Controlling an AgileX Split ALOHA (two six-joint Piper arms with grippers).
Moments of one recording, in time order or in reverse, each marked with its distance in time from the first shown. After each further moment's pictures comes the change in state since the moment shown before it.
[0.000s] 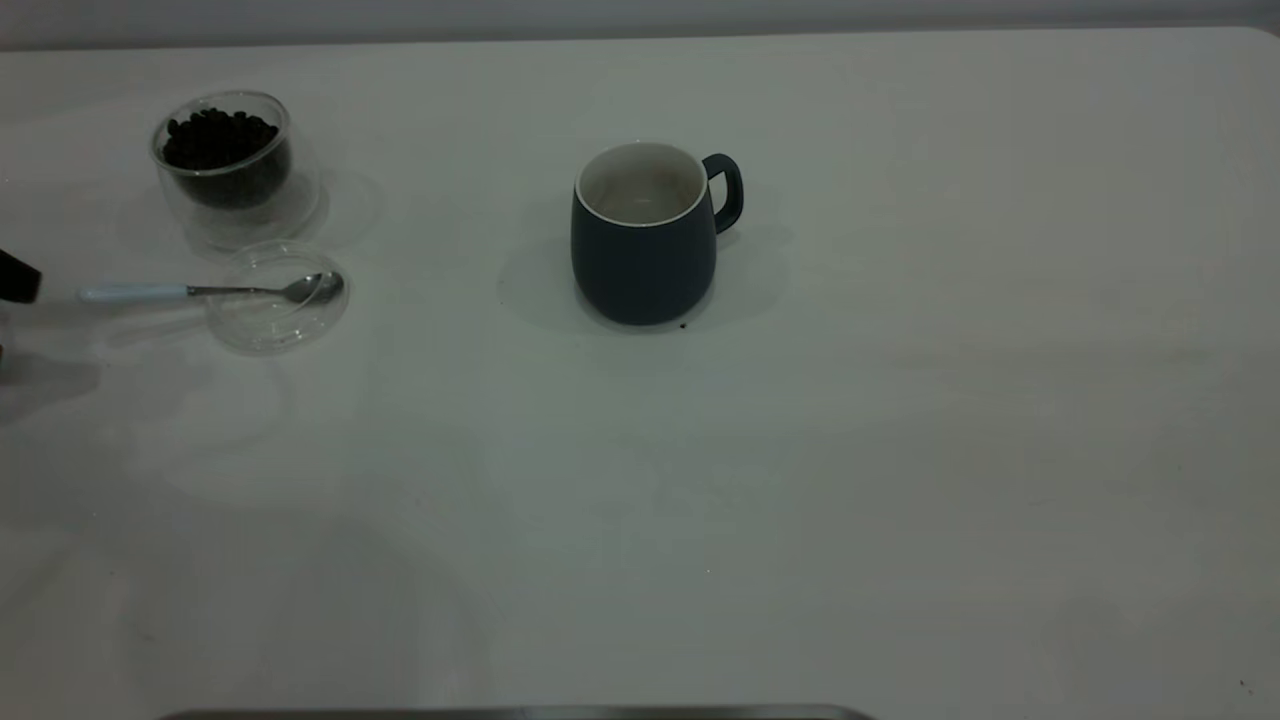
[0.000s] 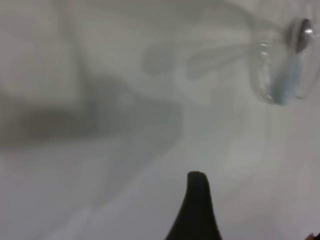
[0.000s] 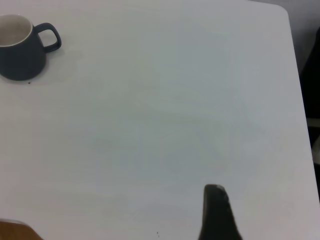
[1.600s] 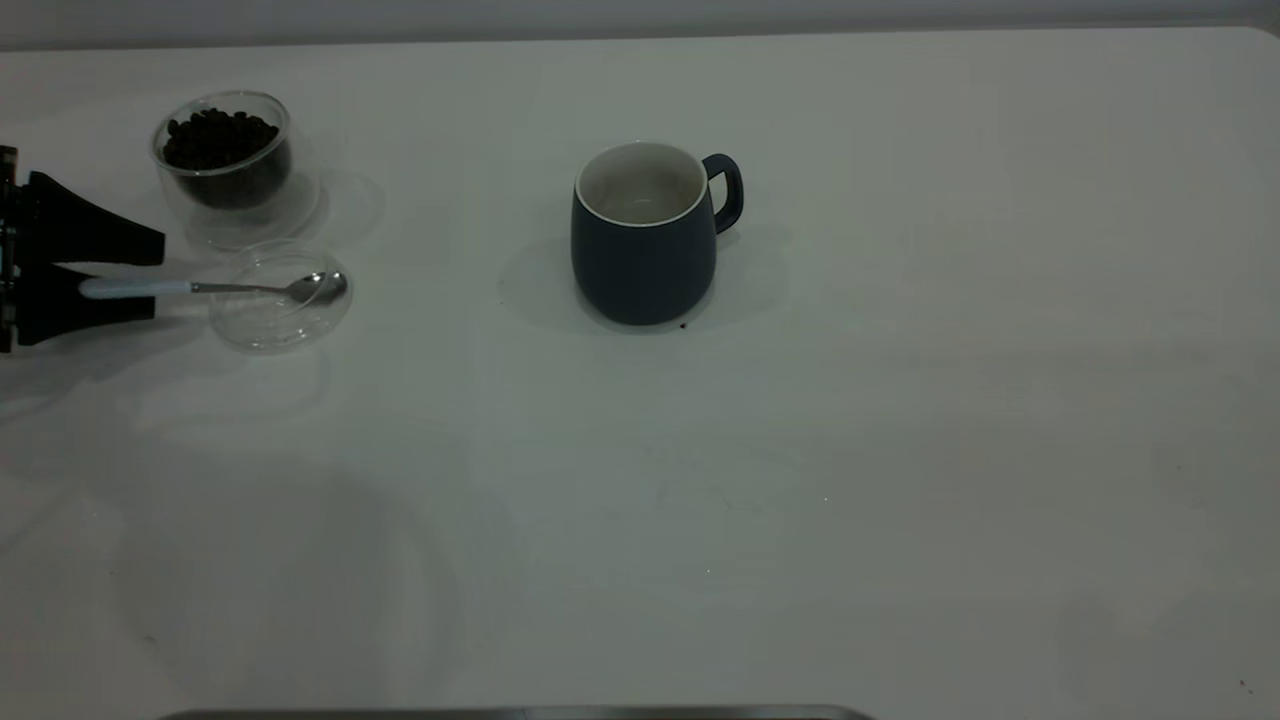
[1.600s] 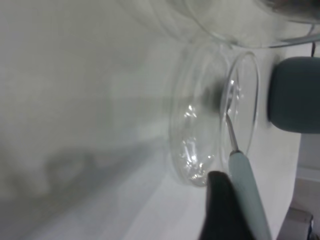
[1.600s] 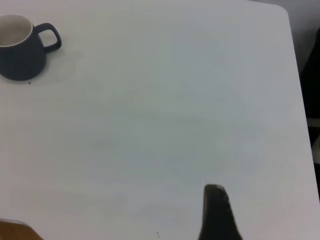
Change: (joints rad) left arm -0.098 0.172 -0.106 -0.276 0.154 0.196; right arm 0.000 0.000 0.000 0.000 0.000 0.001
